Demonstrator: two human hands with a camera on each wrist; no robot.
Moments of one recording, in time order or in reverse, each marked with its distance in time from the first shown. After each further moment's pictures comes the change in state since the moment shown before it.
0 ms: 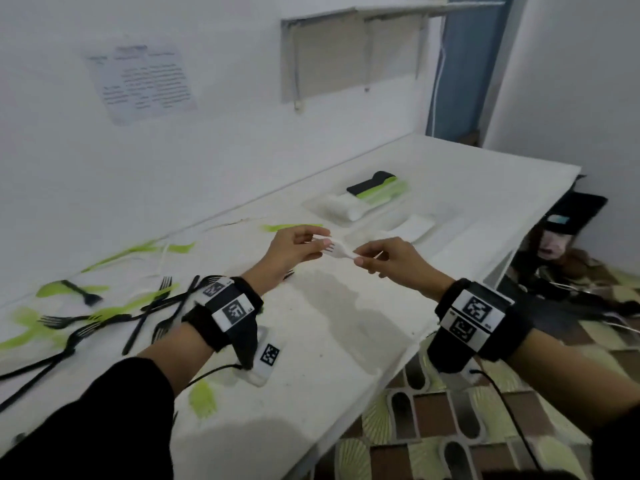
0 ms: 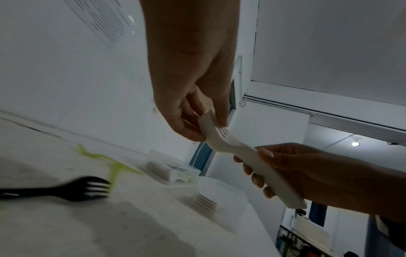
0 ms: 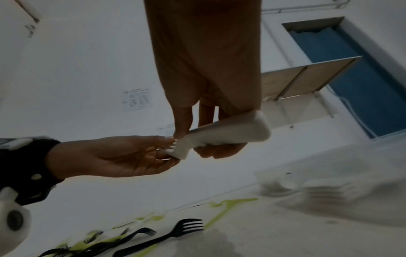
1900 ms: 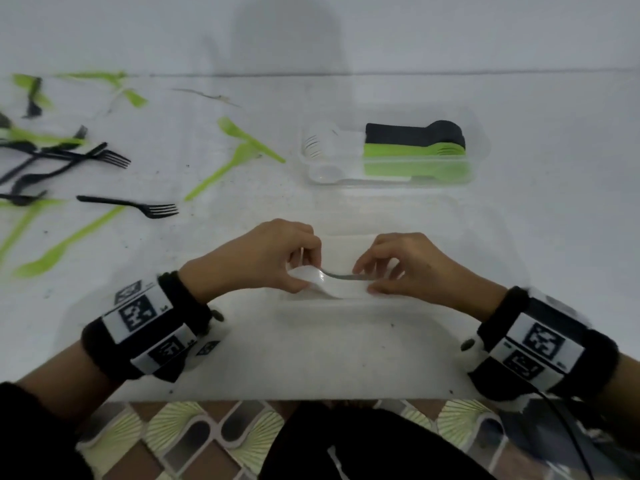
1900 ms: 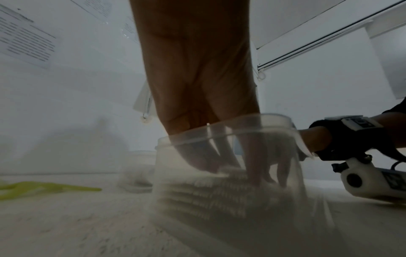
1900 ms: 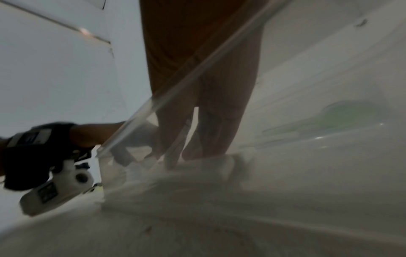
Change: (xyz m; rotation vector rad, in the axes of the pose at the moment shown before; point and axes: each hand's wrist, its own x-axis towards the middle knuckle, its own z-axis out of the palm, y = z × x) left_hand 0.144 -0.027 0.177 0.882 -0.020 -0.270; right_hand 0.205 0.191 -0.175 -0.259 -0.921 -0.546
